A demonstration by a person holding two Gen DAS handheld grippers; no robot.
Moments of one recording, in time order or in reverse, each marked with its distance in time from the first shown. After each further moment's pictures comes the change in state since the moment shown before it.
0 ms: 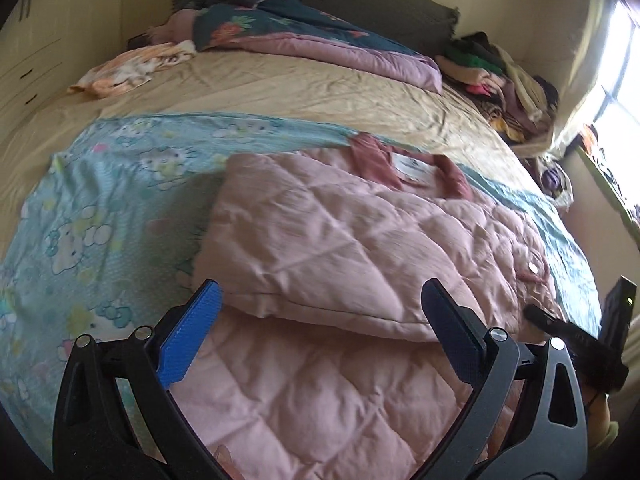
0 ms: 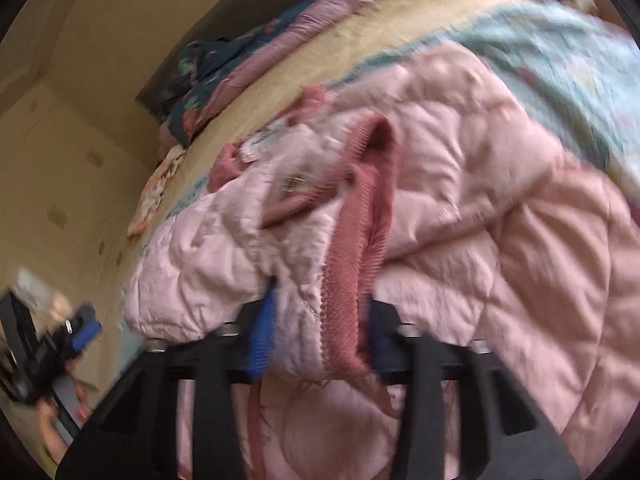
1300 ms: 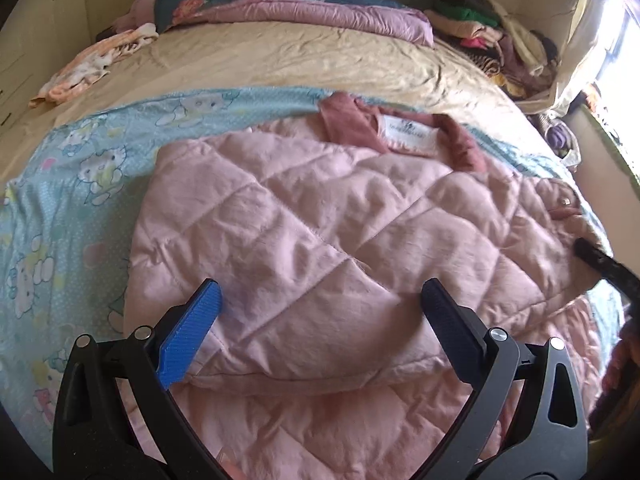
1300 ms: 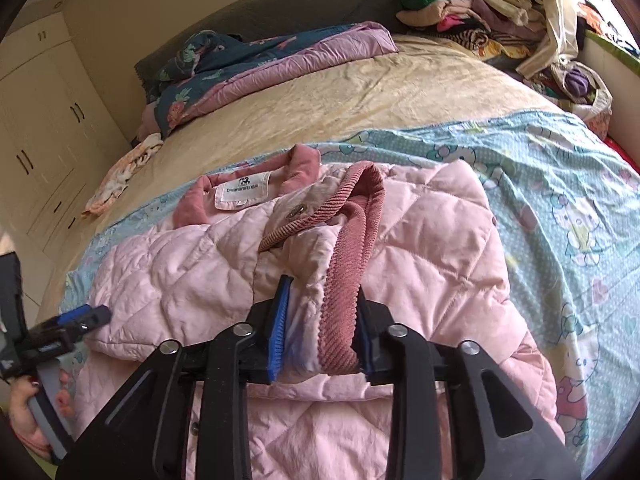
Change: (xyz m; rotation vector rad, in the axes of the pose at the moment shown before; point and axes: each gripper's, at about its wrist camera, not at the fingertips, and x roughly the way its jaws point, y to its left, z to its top) left arm 0.094 -0.040 0.023 0.108 0.148 0.011; right arm 0.018 -0.009 0.080 -0.171 -0.010 -0.165
